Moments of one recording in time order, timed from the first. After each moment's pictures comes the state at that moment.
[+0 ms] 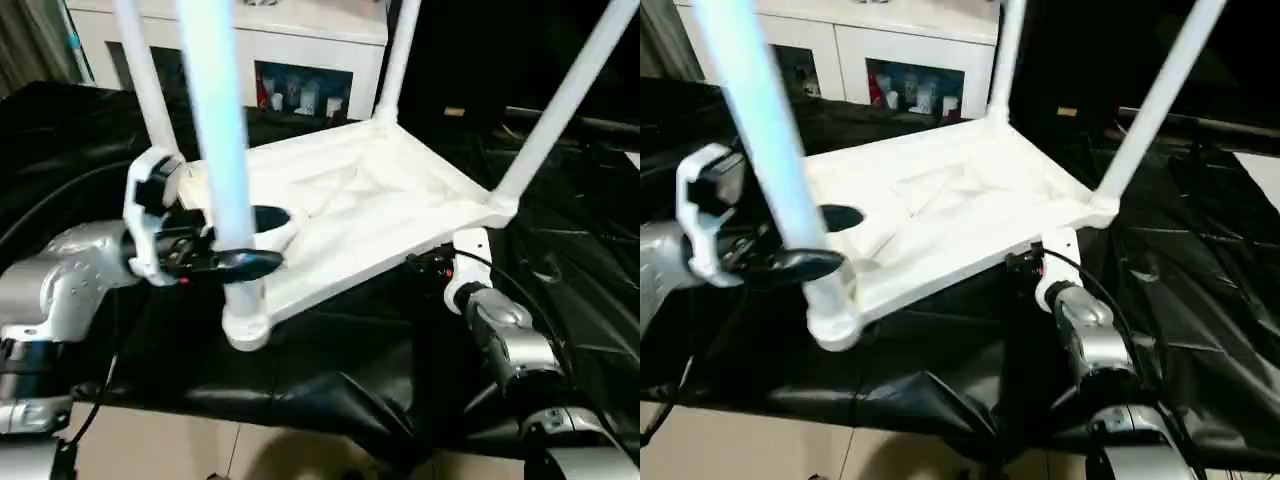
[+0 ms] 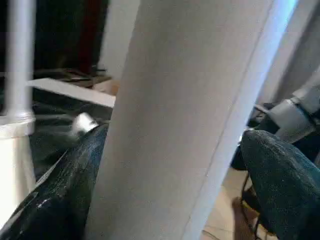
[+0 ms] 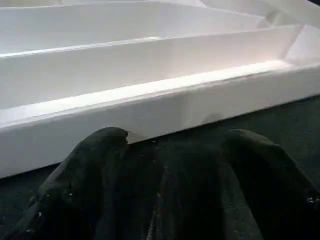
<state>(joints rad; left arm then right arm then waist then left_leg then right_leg) -0.56 0.52 0.01 0.08 -0.71 0.68 -1.43 -0.53 -0.20 -0.04 0.83 0.10 0.03 0.27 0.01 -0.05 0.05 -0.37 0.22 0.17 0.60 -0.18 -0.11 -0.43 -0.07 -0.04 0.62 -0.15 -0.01</state>
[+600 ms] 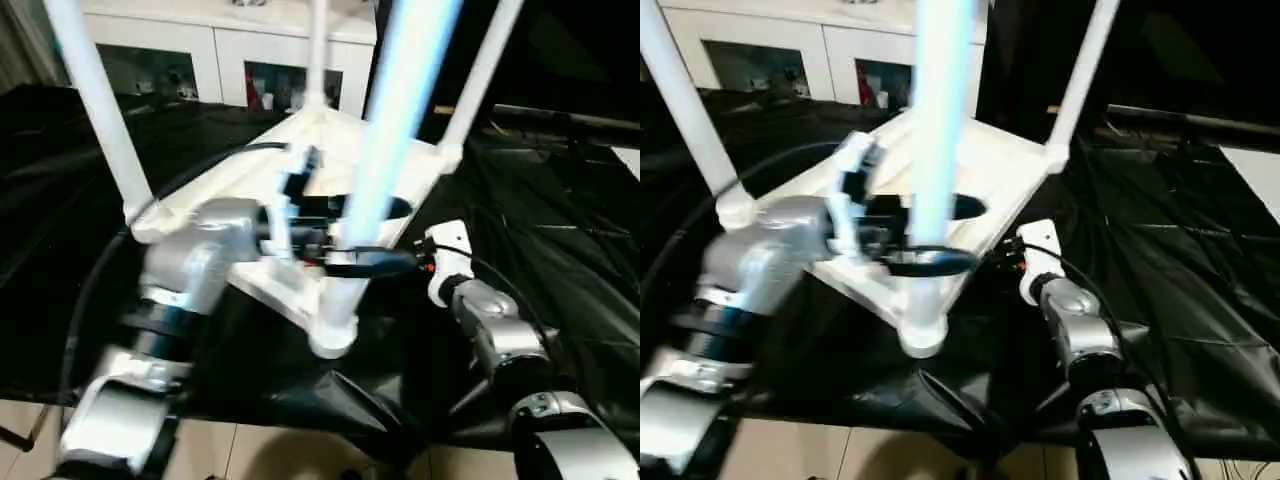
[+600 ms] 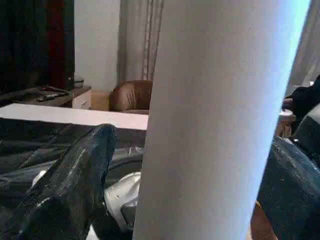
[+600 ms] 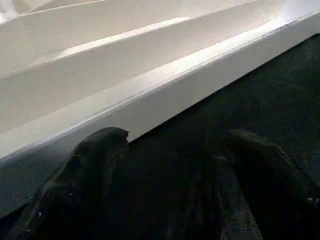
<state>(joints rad) -0.73 0.19 -0.17 0.26 -0.53 0.45 -1.30 -0.57 -0.19 -0.01 0.87 0.08 0.02 0.38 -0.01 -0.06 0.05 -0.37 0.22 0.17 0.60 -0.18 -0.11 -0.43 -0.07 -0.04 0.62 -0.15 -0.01</state>
